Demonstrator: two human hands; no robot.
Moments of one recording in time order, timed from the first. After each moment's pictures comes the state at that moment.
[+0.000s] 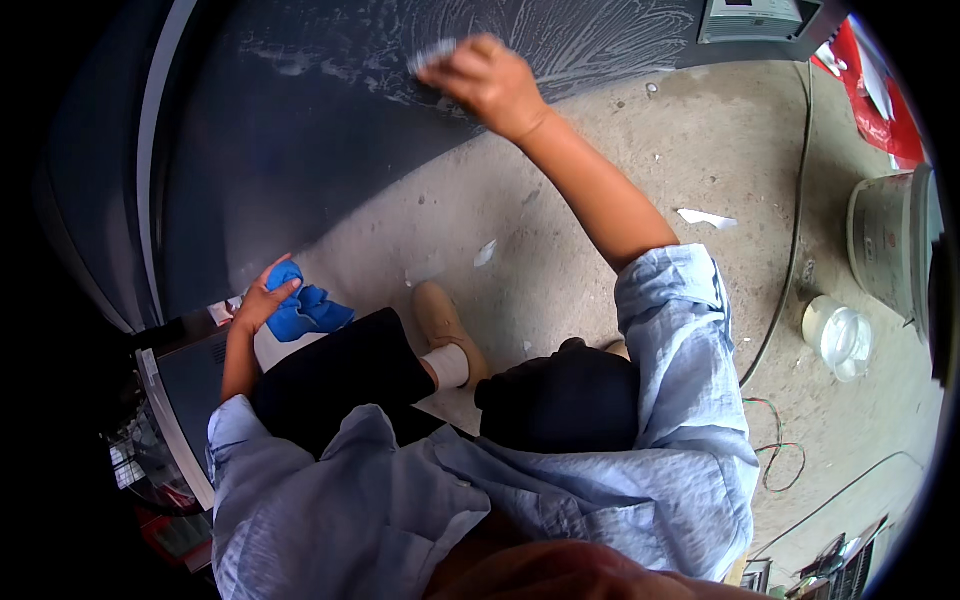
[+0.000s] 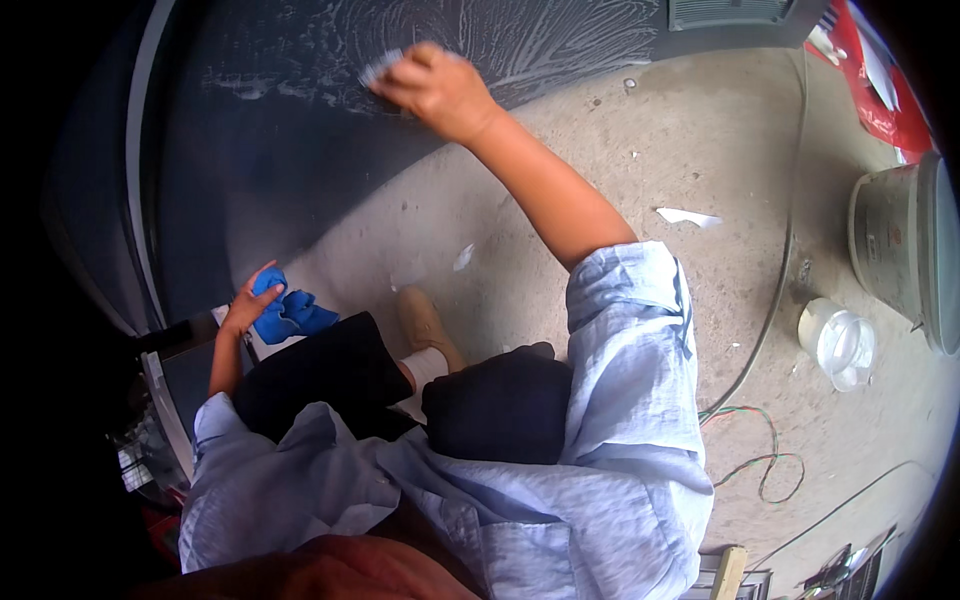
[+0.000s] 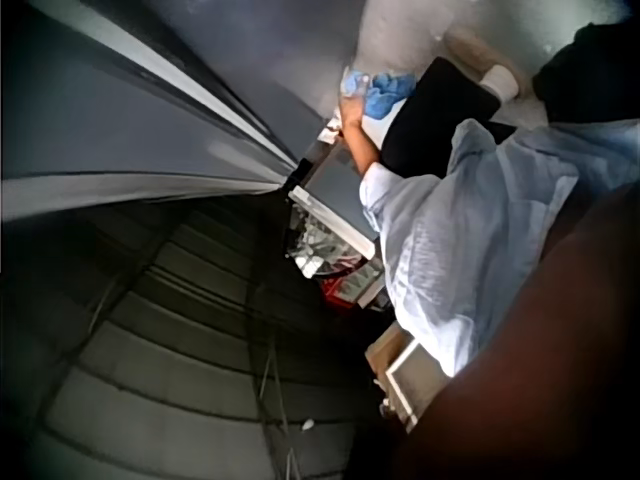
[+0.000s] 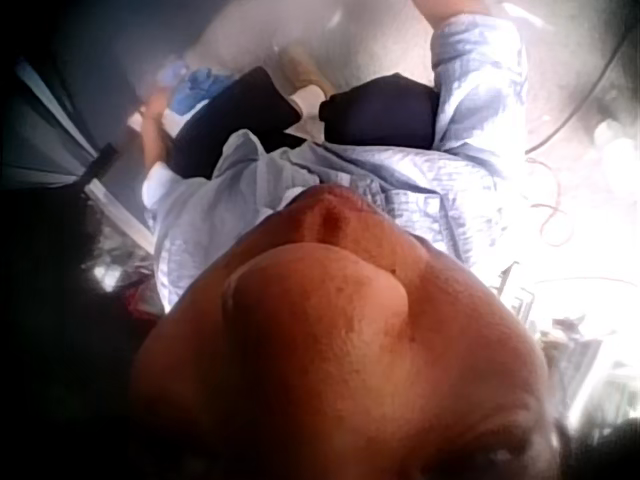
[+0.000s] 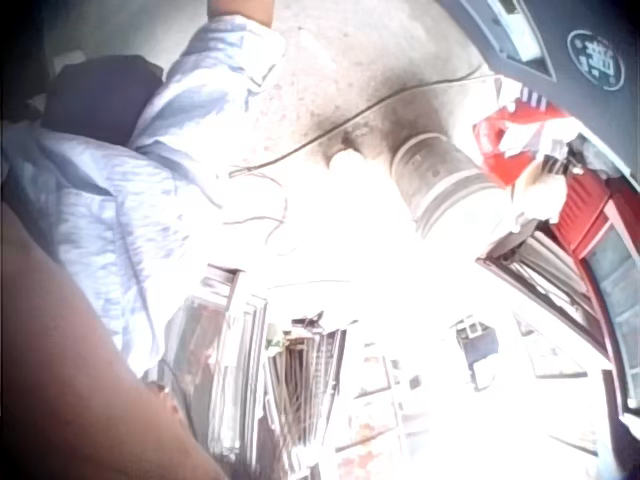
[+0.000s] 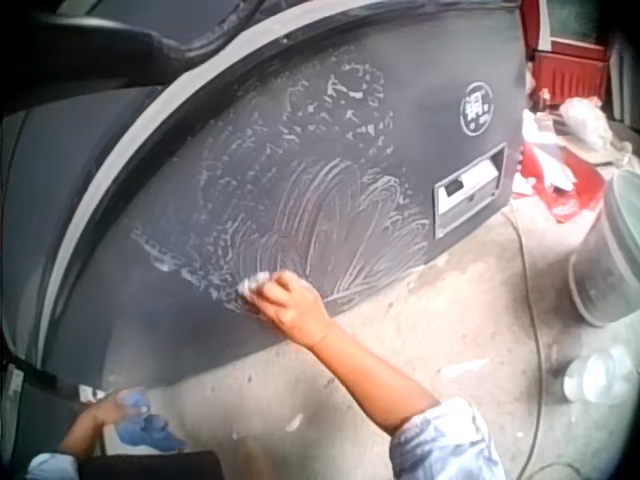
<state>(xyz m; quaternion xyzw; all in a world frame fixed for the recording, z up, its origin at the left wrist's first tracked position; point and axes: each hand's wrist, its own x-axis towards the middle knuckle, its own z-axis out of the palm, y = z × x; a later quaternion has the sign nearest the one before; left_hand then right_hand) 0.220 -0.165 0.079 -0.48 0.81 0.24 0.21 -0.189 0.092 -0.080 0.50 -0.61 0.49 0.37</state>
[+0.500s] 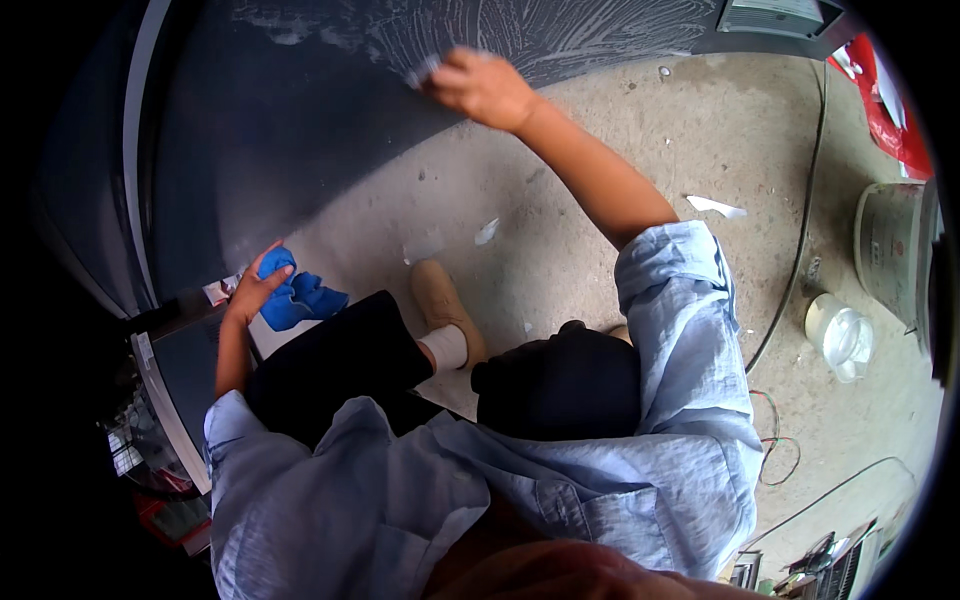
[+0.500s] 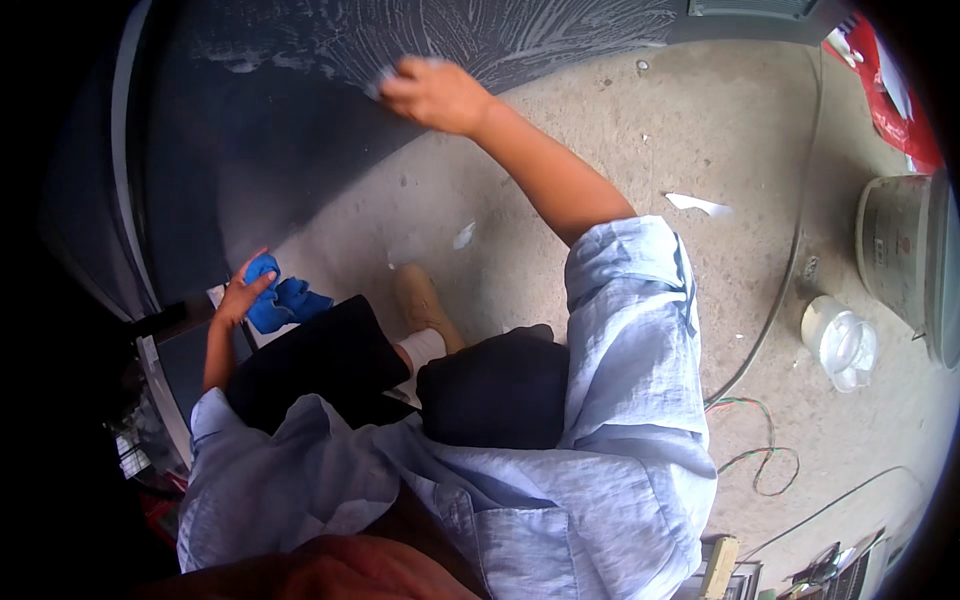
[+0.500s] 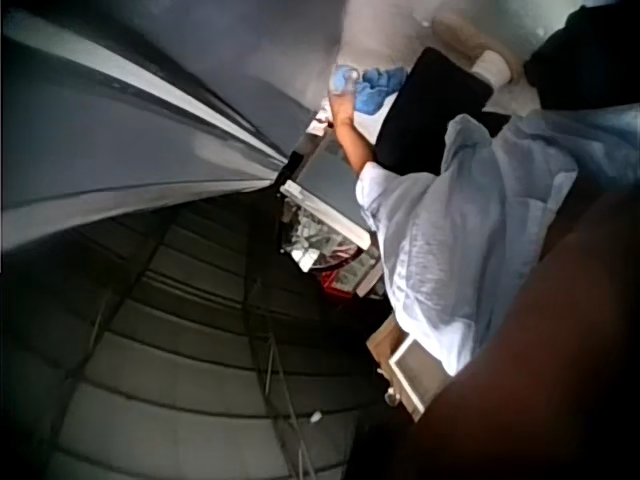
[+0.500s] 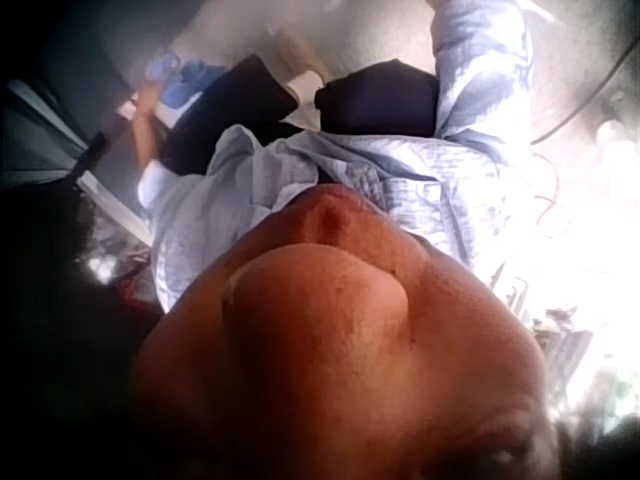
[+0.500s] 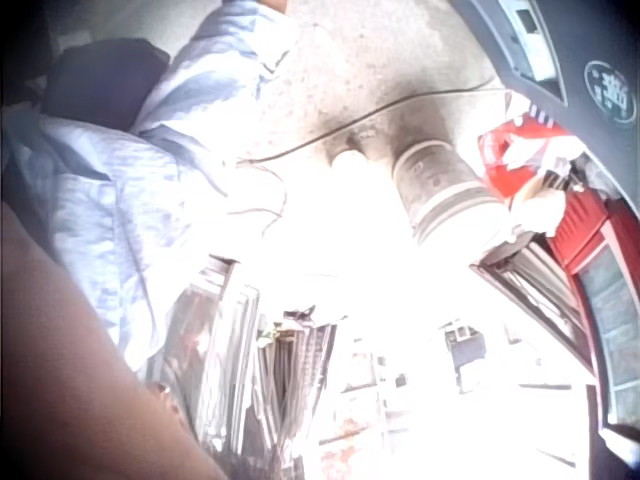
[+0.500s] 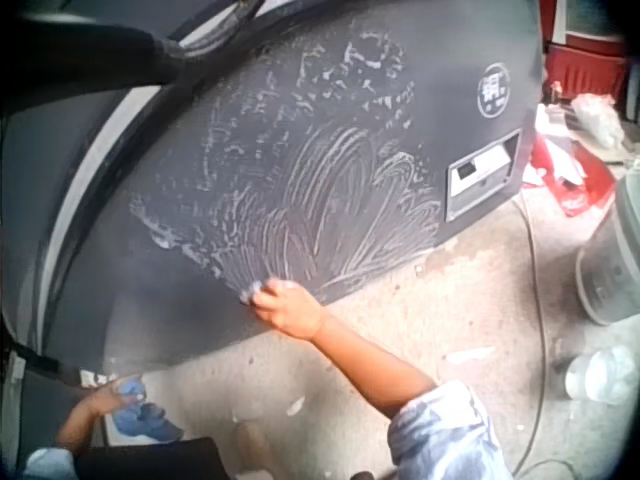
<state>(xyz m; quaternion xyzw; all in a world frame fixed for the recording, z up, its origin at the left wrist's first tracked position) 0.229 -0.156 0.085 -0.50 0.80 0.26 0.20 -0.169 0.069 -0.126 0.62 -0.59 0.40 0.32</state>
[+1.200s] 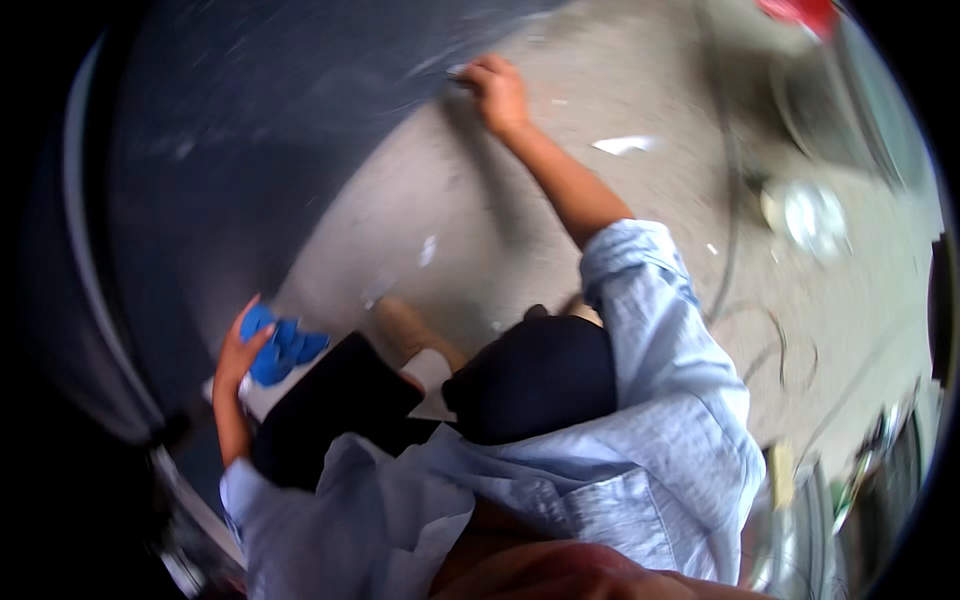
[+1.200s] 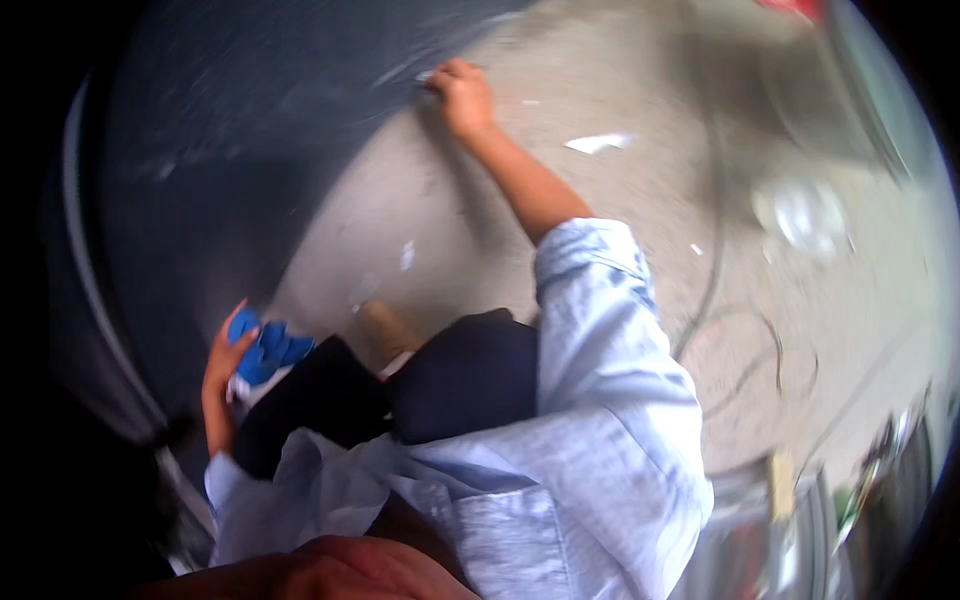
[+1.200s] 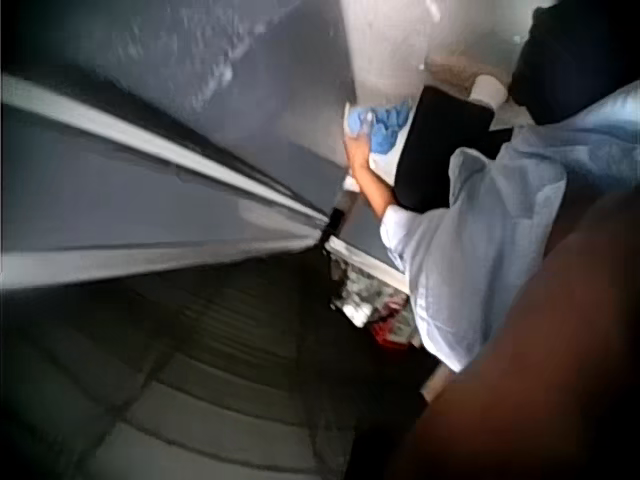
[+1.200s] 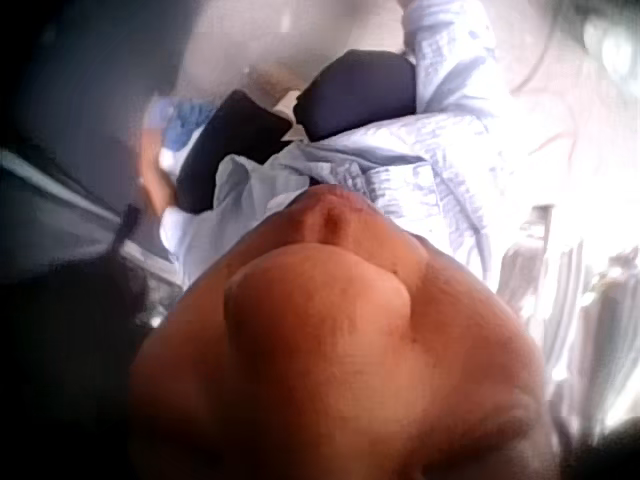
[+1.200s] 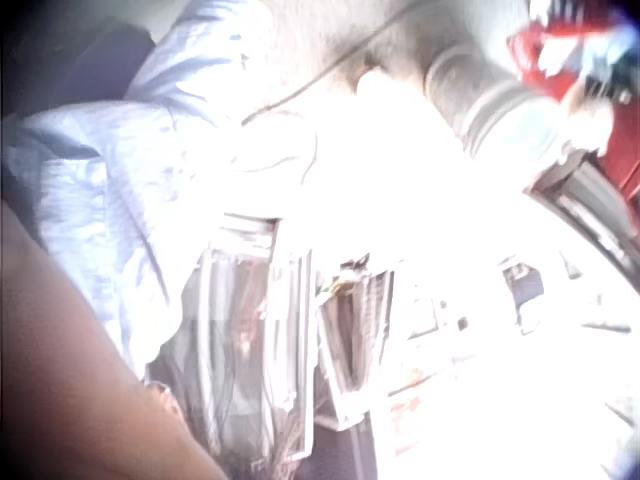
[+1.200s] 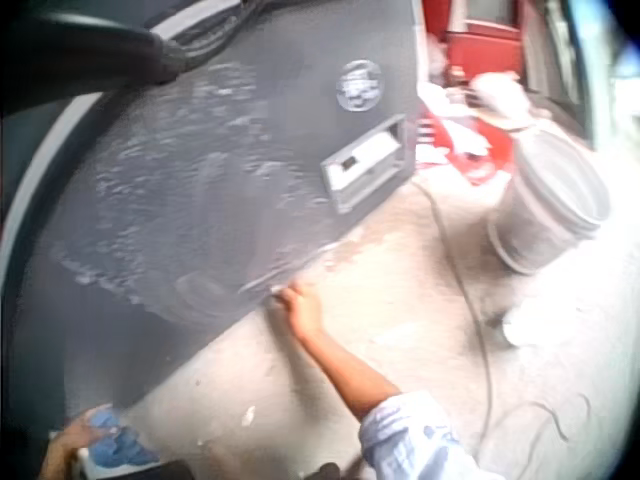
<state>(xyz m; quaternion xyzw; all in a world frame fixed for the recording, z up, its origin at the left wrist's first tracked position) 0.159 -0.136 0.069 -0.35 0.86 0.27 0.25 -0.195 0.170 -0.255 0.21 -0.80 0.54 0.15</state>
